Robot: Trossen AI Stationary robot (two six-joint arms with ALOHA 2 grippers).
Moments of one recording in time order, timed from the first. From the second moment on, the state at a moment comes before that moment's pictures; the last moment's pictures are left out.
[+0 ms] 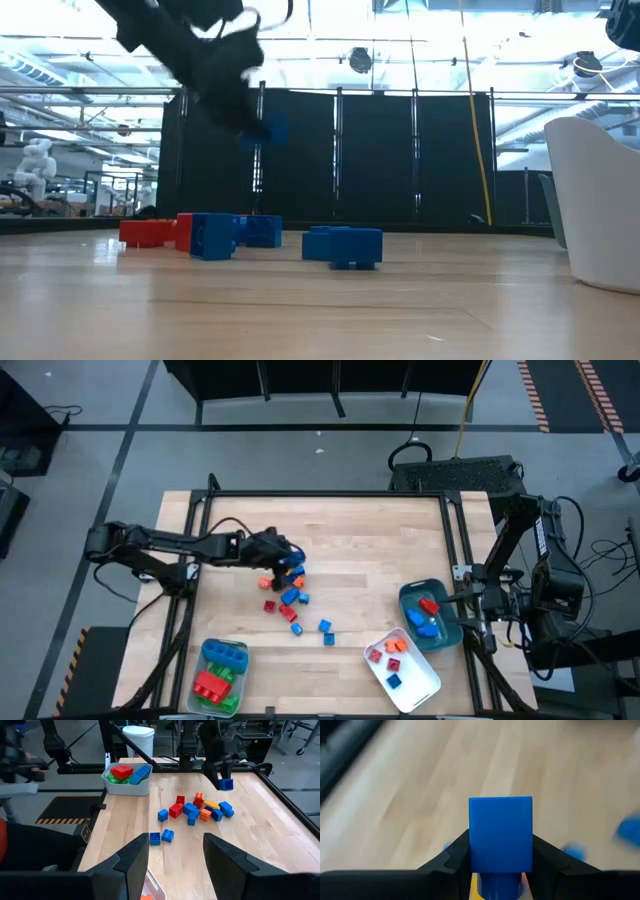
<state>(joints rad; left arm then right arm) 0.09 1.32 0.77 -0.18 -0.12 -0.09 1.33 1.00 1.17 -1.25 1.13 1.11</state>
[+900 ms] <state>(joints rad) -0.12 2.14 1.48 0.61 0.00 0.07 1.33 1.00 1.17 -1.24 1.13 1.13</state>
